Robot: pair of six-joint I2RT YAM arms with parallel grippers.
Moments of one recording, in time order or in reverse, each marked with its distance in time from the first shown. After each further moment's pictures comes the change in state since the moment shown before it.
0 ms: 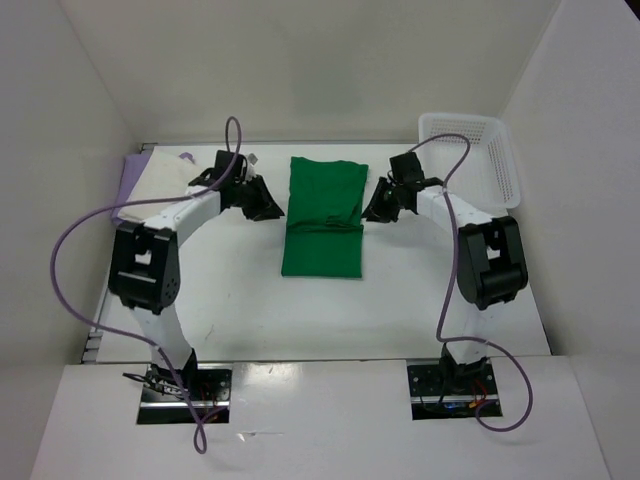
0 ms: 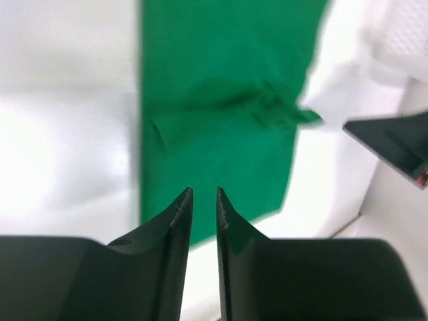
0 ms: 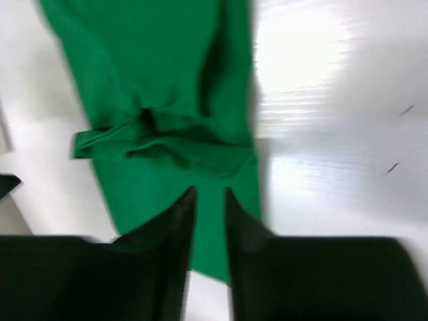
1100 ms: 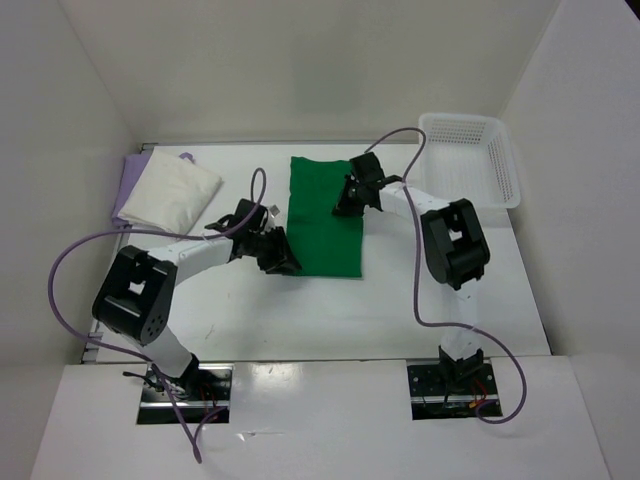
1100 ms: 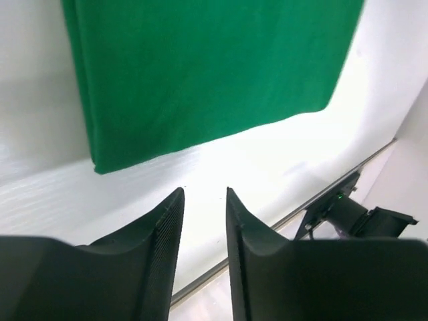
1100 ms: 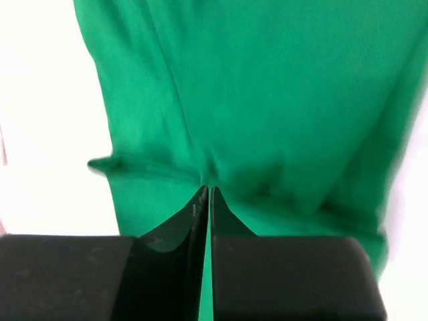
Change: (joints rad) left arm -0.209 -0.261 -0.485 0.160 0.018 -0.099; right arm 0.160 0.282 0.286 0.088 0.080 0.033
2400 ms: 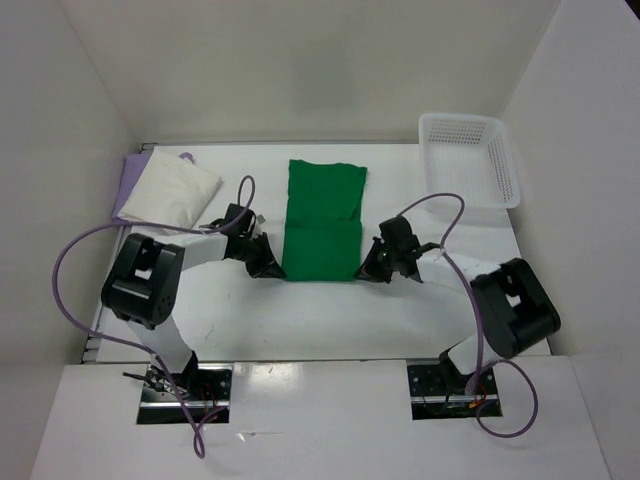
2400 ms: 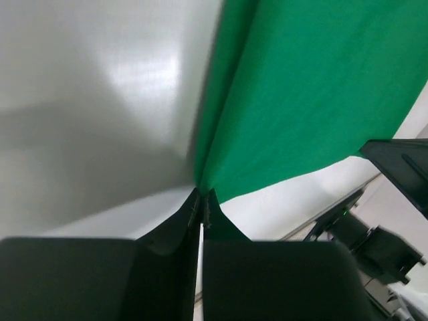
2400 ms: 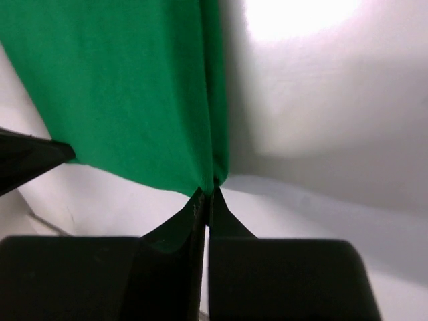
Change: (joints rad) left arm 0.119 0.108 -0.023 0.009 0.037 0.016; right arm 0.027 -0.625 -0.904 0.202 -0.049 0.188
